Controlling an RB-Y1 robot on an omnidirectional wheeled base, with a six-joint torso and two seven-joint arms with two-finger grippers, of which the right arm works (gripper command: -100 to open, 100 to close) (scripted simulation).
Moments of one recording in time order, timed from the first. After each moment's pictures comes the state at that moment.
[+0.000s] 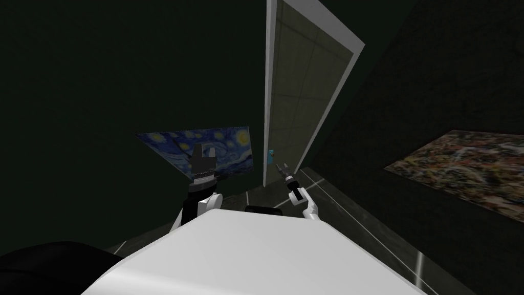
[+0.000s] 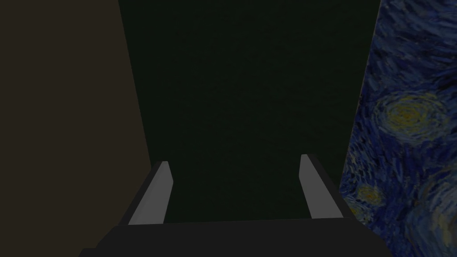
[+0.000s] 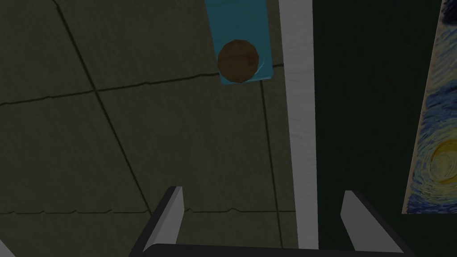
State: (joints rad) arm 0.06 -0.16 0.12 -1.41 0.47 -0.40 0.79
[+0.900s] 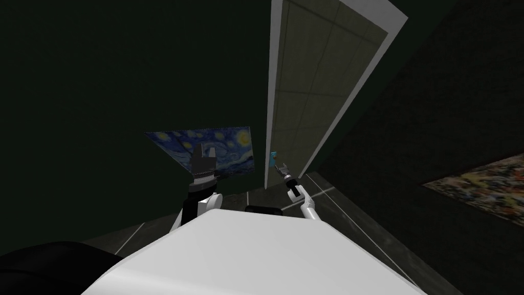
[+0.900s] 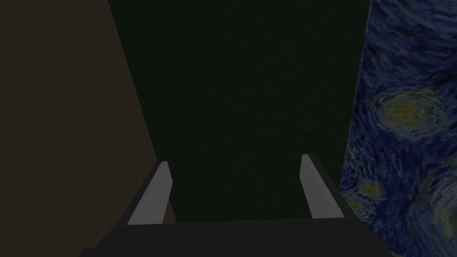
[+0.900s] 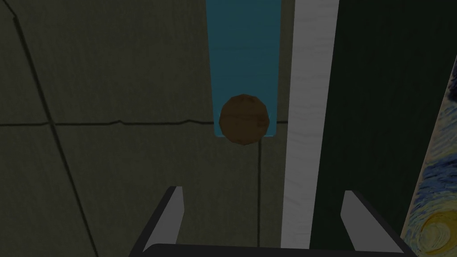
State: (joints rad) arm -0.03 -0.16 0.12 -1.27 0.51 -0.39 0.90
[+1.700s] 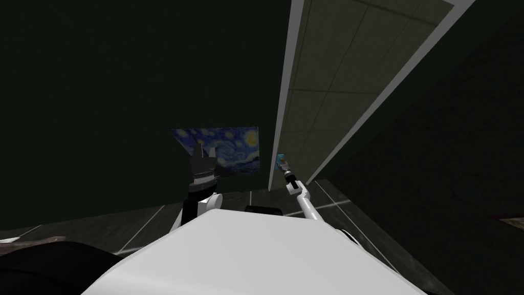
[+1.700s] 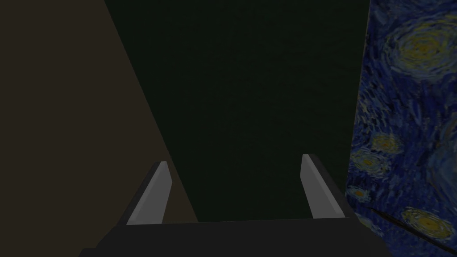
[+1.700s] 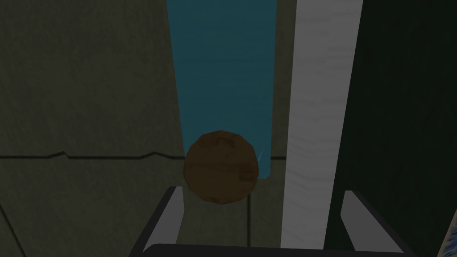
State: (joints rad) arm -0.20 -0.12 0.01 -1.04 0.38 -0.41 1.07
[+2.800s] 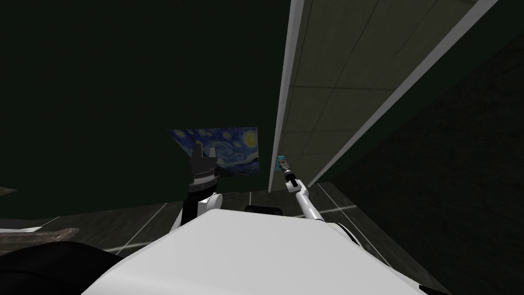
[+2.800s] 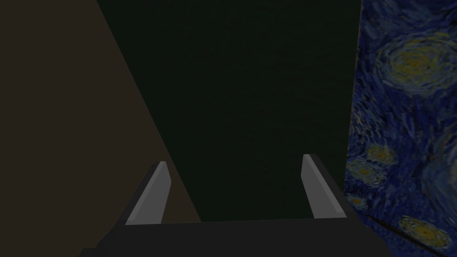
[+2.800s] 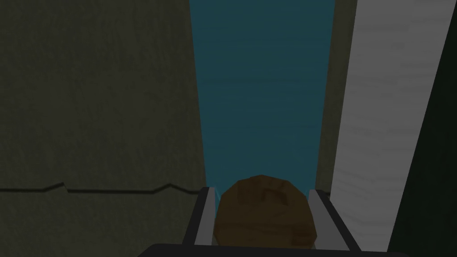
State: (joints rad) arm -0.26 -0.10 -0.03 -0.95 0.33 -0.42 1.13
